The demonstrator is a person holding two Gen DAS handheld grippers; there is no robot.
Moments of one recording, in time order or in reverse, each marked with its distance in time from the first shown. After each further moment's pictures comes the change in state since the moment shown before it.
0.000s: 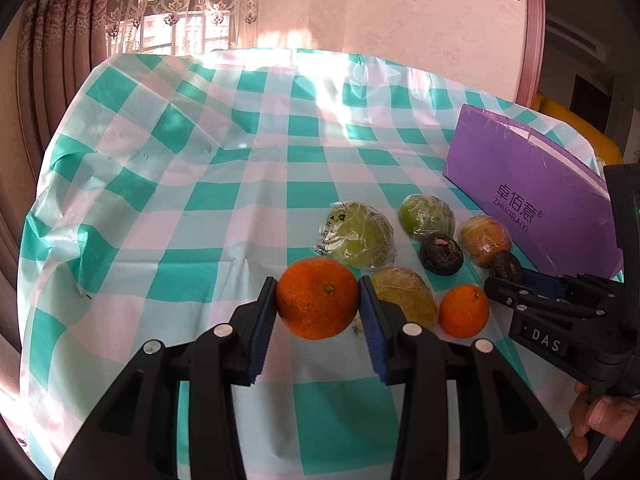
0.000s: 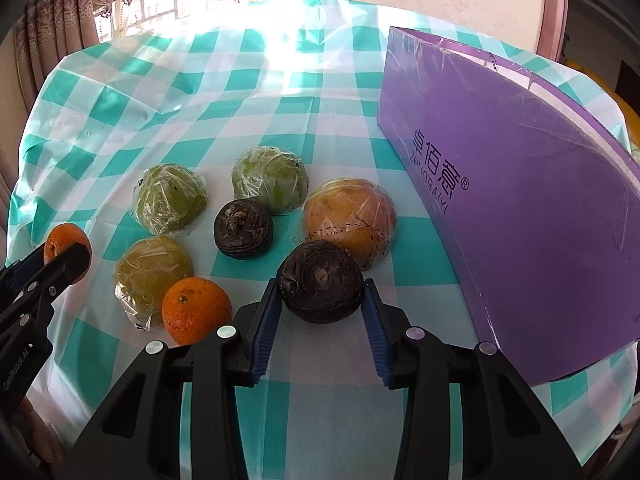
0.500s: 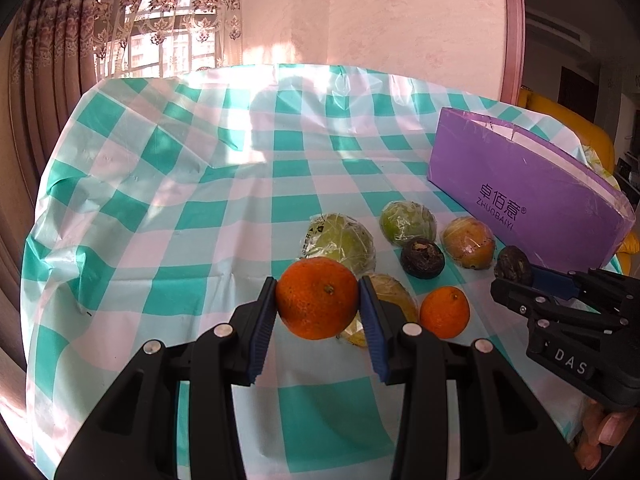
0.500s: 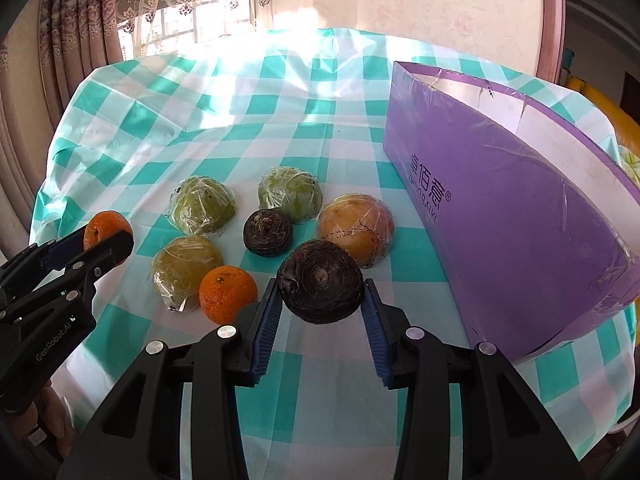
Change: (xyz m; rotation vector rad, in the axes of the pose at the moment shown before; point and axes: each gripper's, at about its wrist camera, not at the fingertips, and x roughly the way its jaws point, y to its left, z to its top) left arm -0.011 -0.012 0.001 0.062 -0.047 -0.013; right arm -0.036 -0.003 -0.014 -0.018 -0.093 0.053
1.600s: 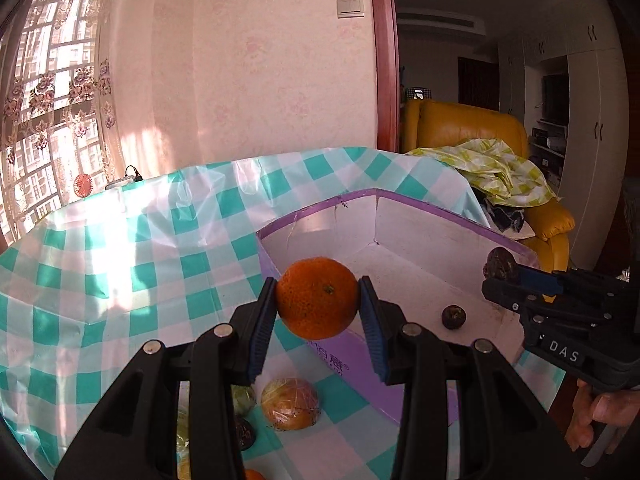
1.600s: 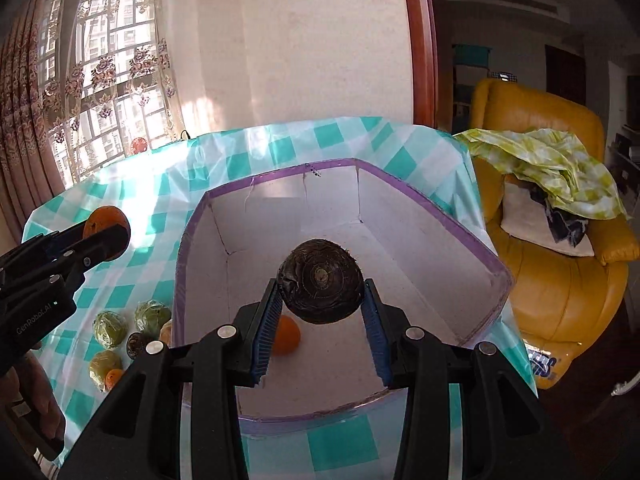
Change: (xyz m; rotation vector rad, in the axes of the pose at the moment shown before) left arm 0.004 -0.183 0.137 0.271 -0.114 -0.303; right arm -0.080 -0.189 0.051 0.232 -0.196 -0.164
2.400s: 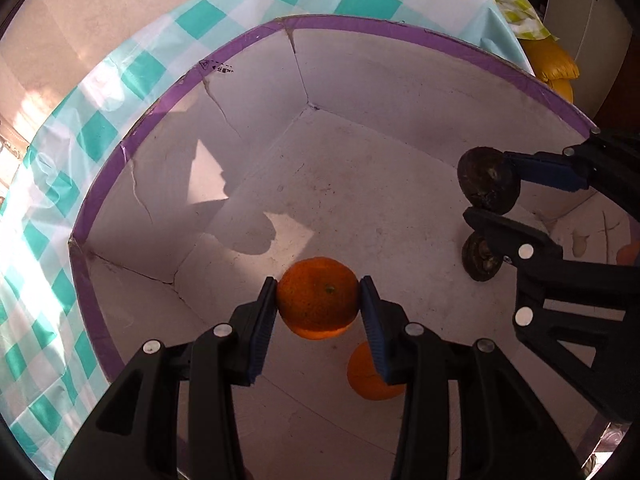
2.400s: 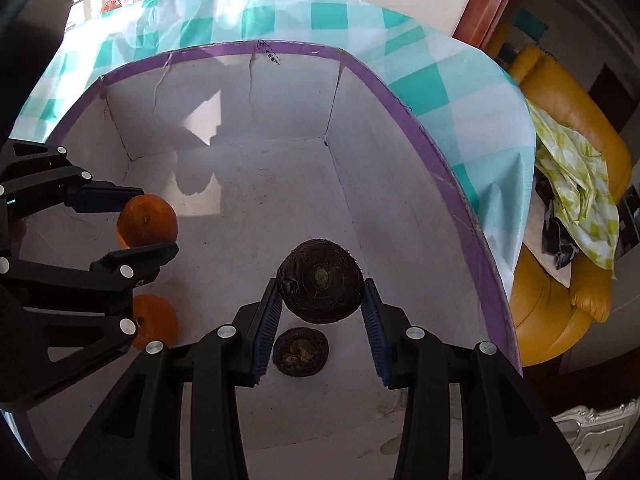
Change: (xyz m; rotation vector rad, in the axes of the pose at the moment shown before) left arm 0.217 -0.066 0.014 0.266 0.653 -0.076; right arm 0.148 -0.027 0.033 -0.296 0.476 -0.127
